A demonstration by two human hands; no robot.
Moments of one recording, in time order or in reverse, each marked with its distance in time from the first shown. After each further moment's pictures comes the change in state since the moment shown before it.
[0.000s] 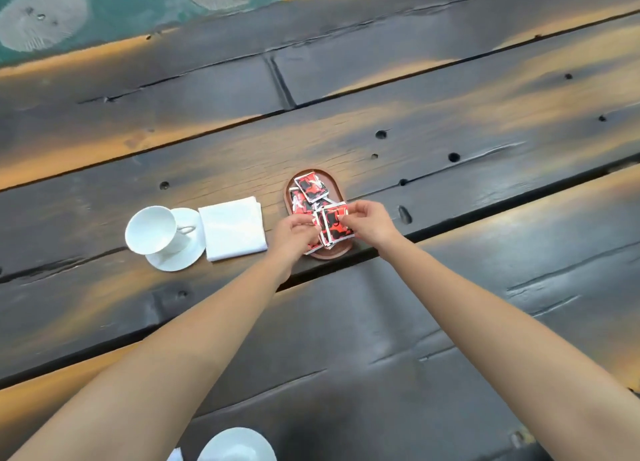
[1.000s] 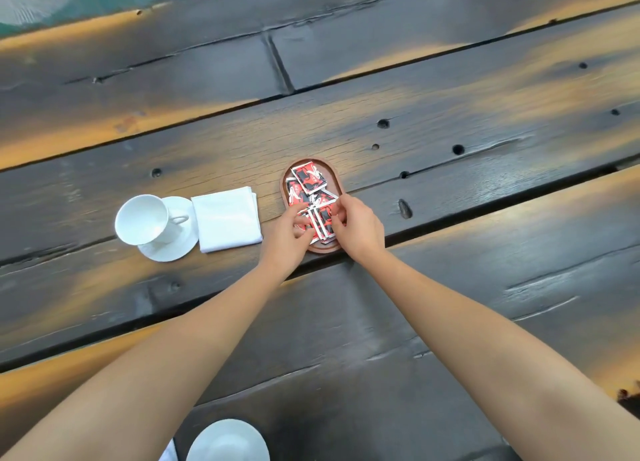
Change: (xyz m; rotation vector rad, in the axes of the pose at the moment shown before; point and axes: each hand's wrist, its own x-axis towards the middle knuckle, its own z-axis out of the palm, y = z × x) left_hand 0.012 -0.029 -0.003 0.423 0.046 0.309; right_hand 0.000 0.020 0.022 -0.537 0.180 -0.294
